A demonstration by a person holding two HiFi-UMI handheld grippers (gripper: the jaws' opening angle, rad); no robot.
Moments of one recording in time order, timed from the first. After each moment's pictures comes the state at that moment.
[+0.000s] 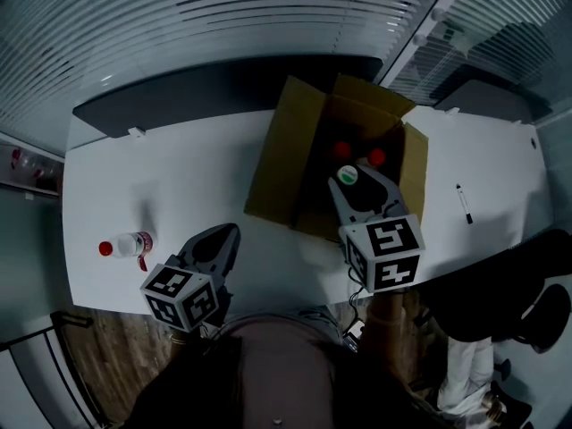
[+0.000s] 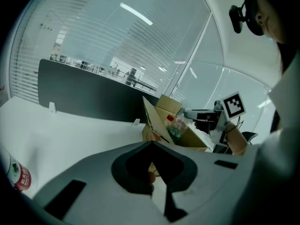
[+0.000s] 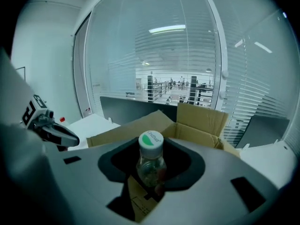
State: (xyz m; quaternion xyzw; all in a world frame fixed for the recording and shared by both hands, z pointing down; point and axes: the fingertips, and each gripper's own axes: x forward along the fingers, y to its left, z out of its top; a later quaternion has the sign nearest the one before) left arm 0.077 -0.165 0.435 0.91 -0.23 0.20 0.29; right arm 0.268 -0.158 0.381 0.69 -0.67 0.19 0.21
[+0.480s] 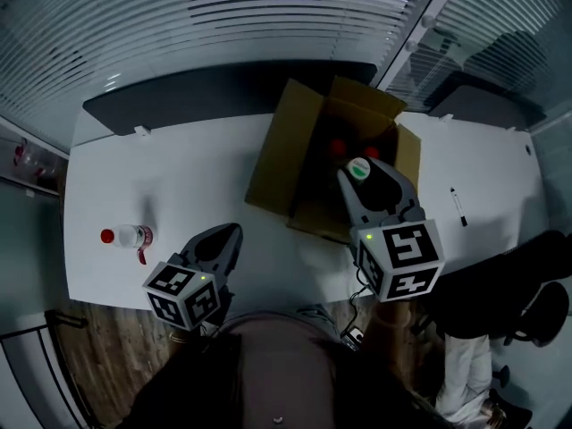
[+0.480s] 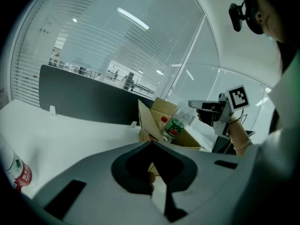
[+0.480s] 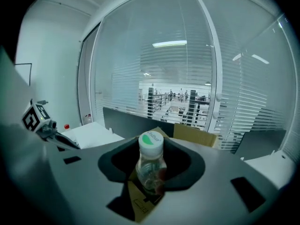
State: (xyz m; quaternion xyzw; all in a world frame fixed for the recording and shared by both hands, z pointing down) left arm 0.074 -0.142 0.419 0.92 -0.22 0.18 0.27; right arm 0.265 -0.135 0.318 0.70 -0.68 0.12 0.18
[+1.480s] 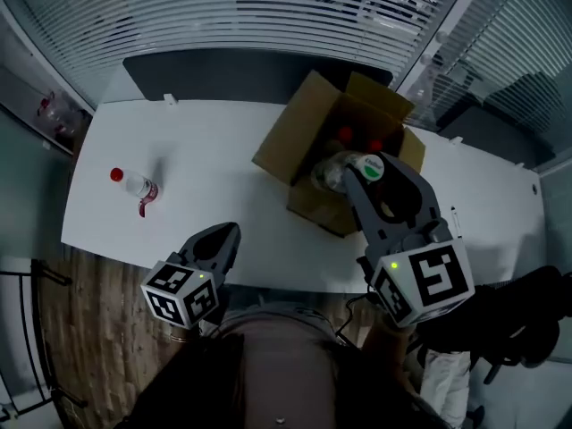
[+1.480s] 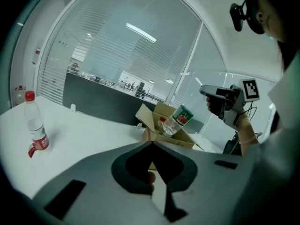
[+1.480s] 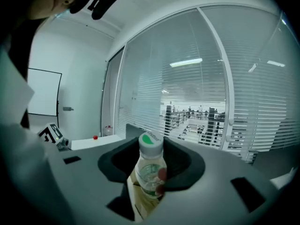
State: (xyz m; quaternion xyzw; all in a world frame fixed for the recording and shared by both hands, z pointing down) left arm 0.040 -0.061 0.410 0.90 -0.32 0.13 0.27; right arm 0.213 -0.063 0.235 0.62 -0.77 0.02 0.12
